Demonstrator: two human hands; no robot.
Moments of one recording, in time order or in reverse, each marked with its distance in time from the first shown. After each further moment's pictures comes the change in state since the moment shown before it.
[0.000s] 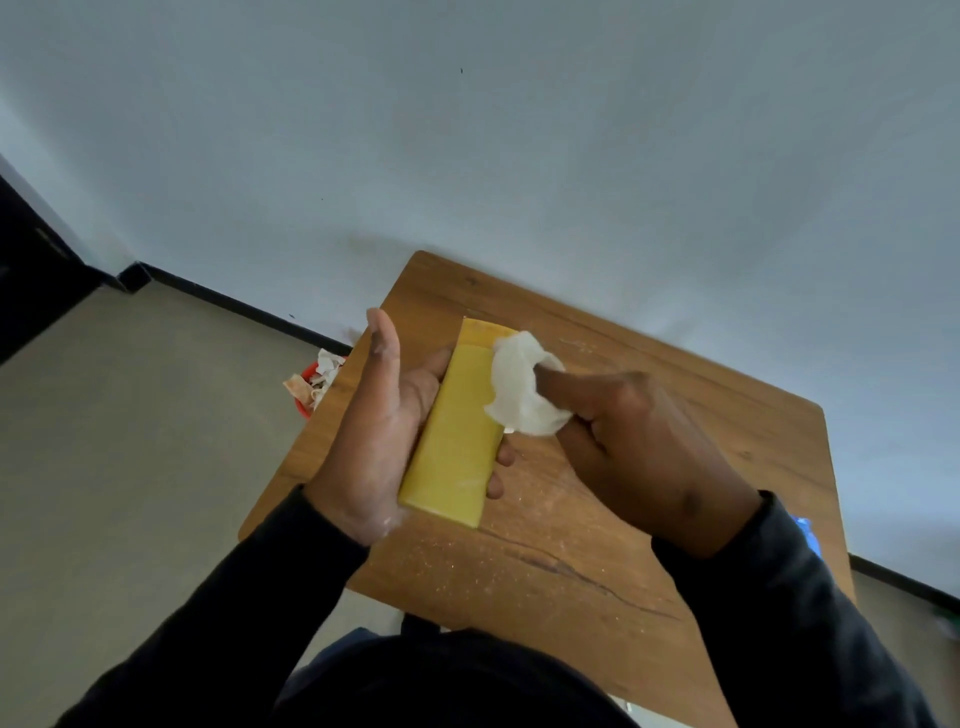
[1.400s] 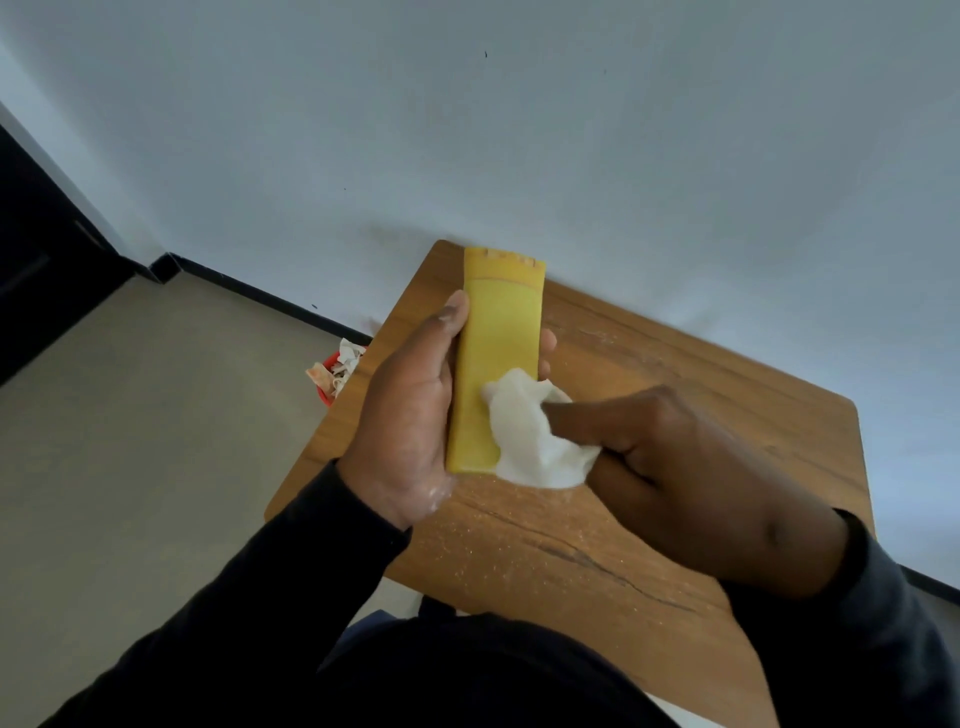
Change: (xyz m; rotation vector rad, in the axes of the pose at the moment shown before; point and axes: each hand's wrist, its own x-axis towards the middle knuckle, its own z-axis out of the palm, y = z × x) left_hand -0.008 0.013 0.030 -0.105 0.264 0.163; right_hand -0.015 -0.022 -0.019 0.239 -0.183 -0.128
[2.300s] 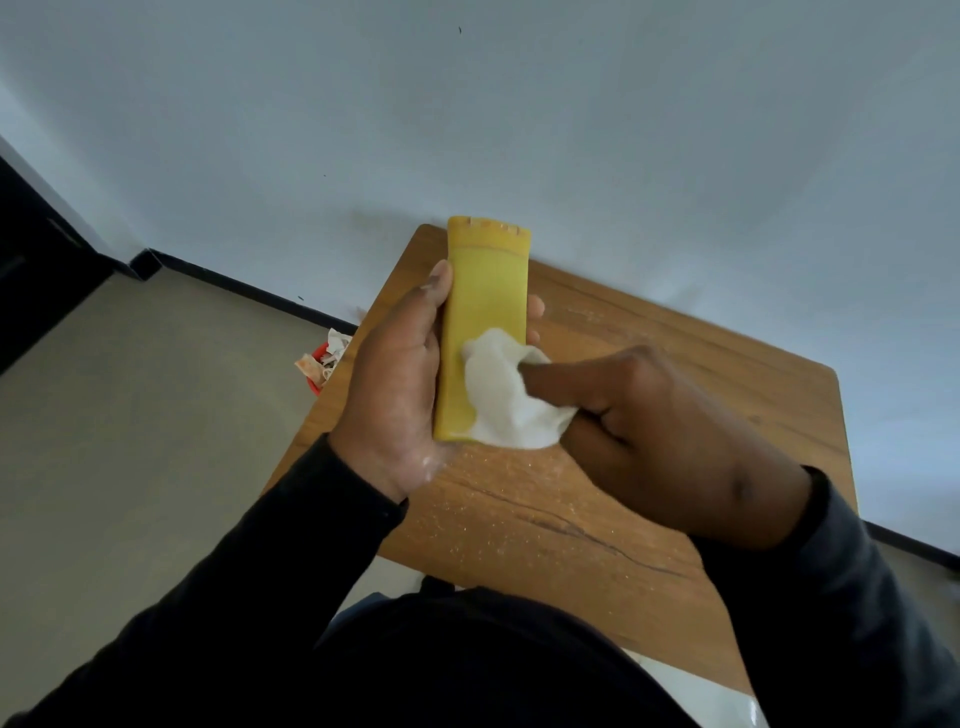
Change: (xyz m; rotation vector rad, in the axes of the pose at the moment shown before) left_hand -0.002 -0.002 0.008 -0.036 0.001 -0.027; right_hand -0.001 -0.008 0.003 -0.015 0.081 -0.023
